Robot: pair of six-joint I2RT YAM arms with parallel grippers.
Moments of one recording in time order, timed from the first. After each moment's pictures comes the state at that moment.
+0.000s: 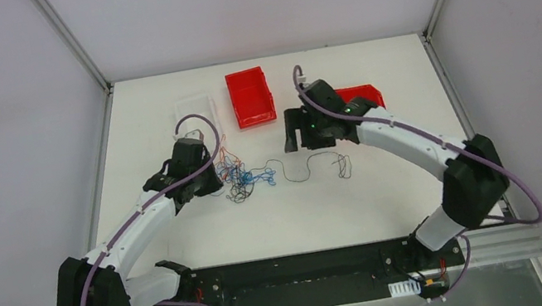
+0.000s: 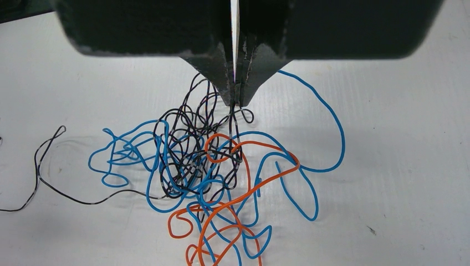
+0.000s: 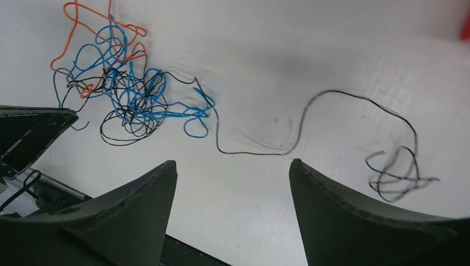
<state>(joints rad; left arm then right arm) -0.42 1.15 0.71 -0.44 -0.06 -0.53 0.65 1.47 1.19 -0.64 0.01 0.60</state>
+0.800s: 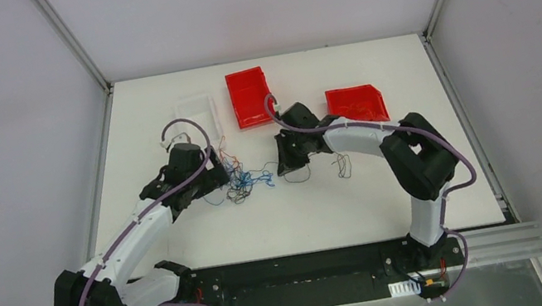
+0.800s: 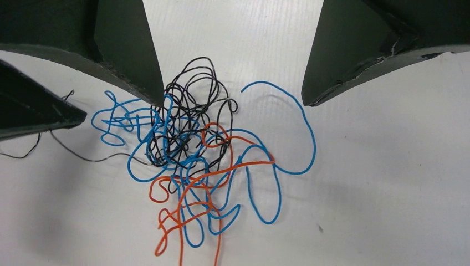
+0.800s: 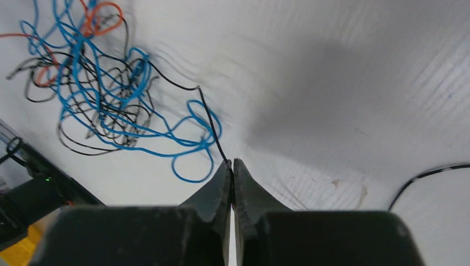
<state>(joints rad) -0.42 1.10 0.69 -0.43 -0.17 -0.62 0.70 1.86 1.22 -0.35 -0.29 0.55</state>
